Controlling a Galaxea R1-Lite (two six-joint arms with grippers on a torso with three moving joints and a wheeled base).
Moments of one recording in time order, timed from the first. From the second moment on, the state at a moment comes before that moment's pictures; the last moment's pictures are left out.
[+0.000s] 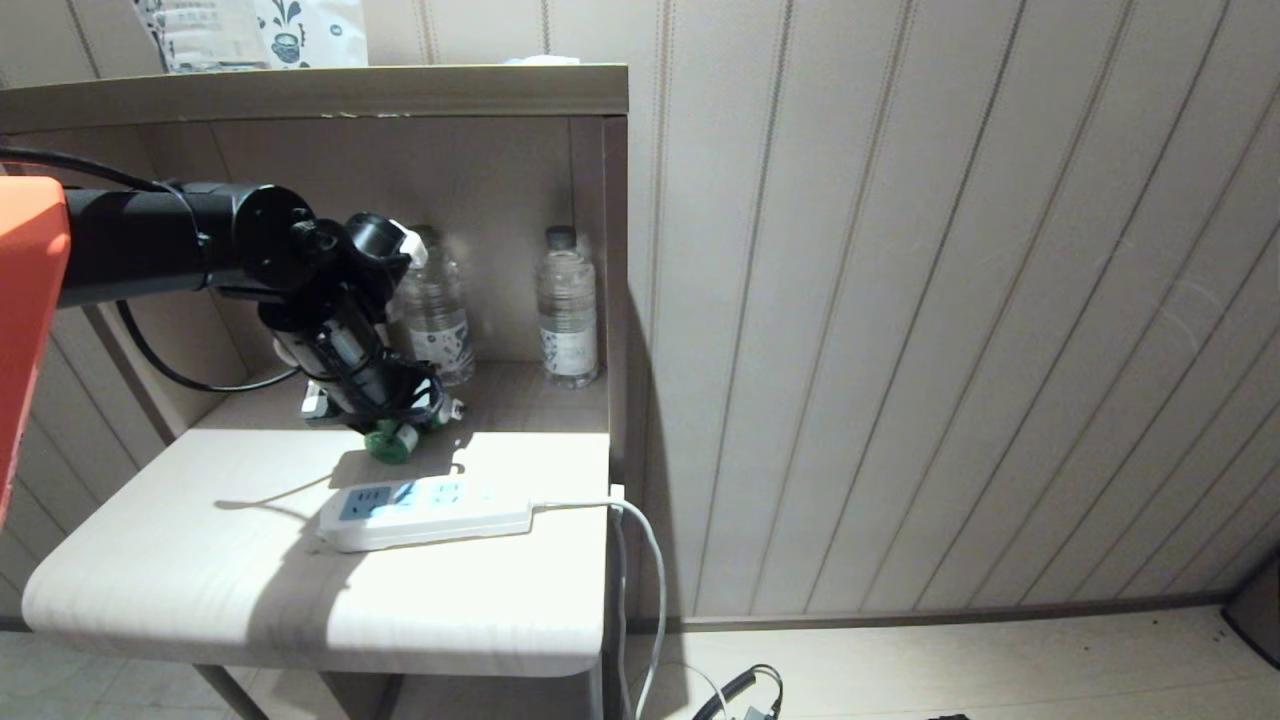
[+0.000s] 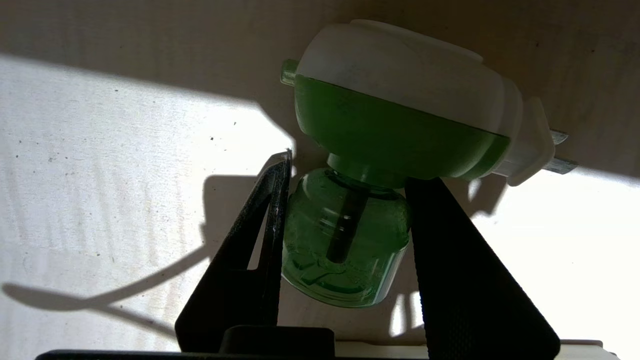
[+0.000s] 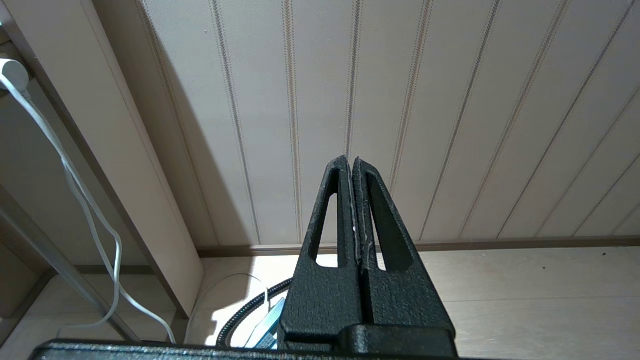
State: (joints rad) left arm -0.27 2.10 -1.89 0.89 0.16 -0.36; right arm 0.00 0.01 0.00 0.01 -0.03 0.04
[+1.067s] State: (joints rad) left arm -0.16 1.63 -1.16 0.38 0.13 -0.19; right arm 0.00 0.01 0.00 0.01 -0.03 0.04
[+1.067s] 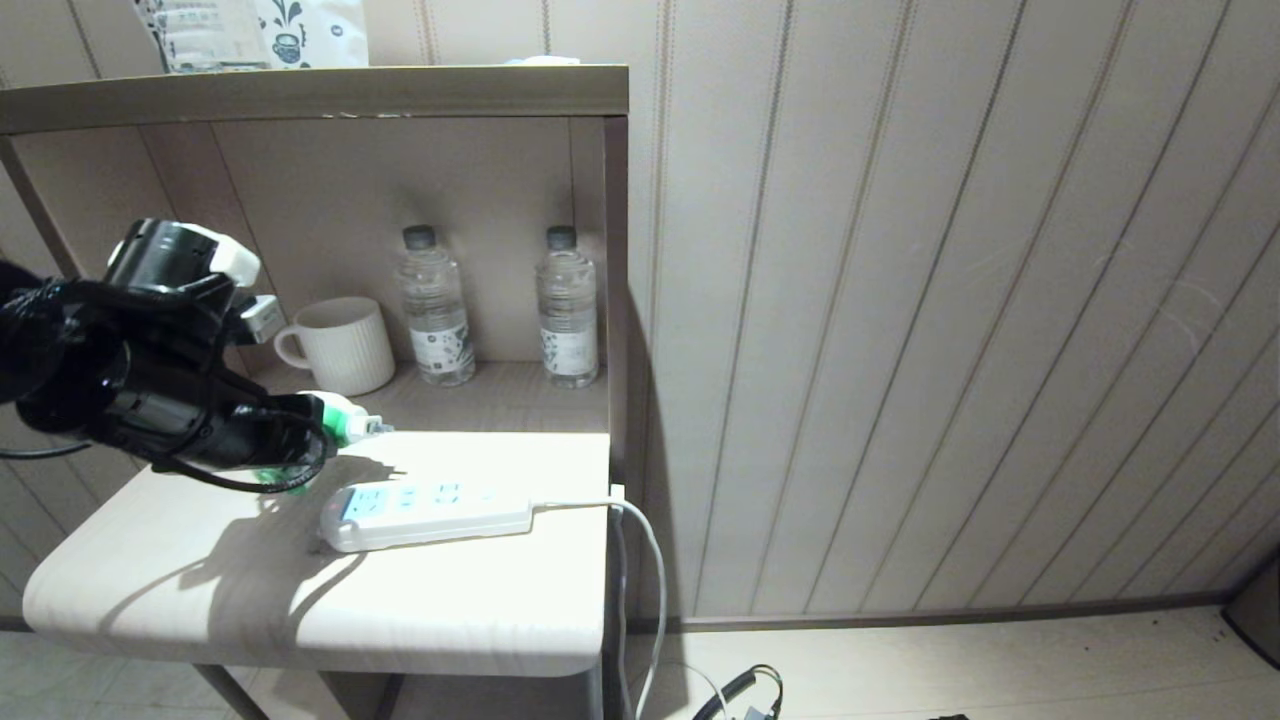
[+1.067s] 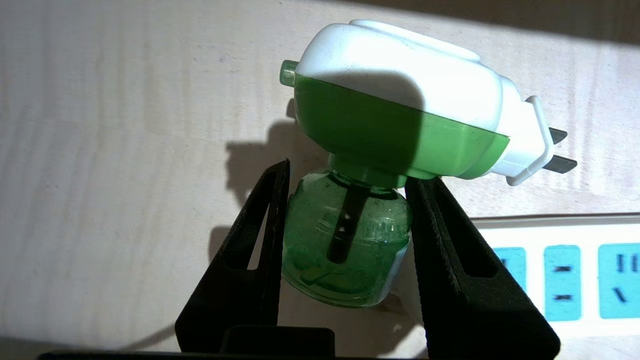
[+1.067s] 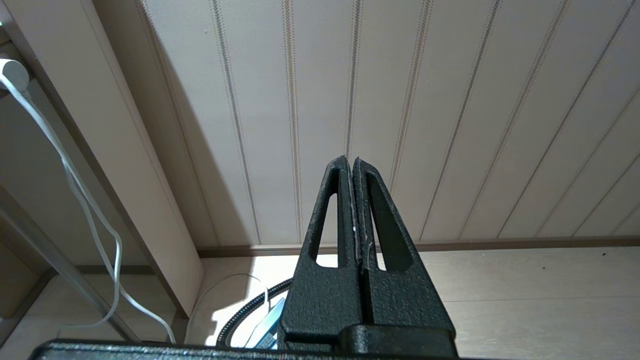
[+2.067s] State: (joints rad) left arm 0.05 1.40 -0.31 -1.01 -0.23 -0.17; right arm 0.00 0.01 0.00 0.01 -0.03 0.04
